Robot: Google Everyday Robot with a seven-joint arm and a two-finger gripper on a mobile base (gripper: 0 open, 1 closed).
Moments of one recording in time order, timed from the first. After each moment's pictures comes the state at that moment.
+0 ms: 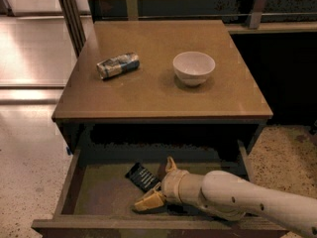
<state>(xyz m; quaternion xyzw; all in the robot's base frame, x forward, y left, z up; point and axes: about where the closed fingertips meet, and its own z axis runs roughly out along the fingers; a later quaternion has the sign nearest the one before) 0.455 0.027 0.581 -0.41 0.77 0.27 0.41</state>
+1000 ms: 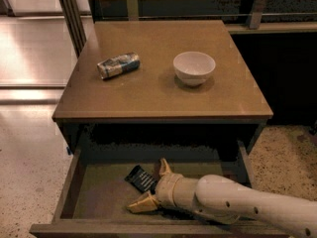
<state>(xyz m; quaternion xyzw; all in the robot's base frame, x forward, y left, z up) 0.447 0.045 0.577 -0.43 0.76 0.26 0.41</state>
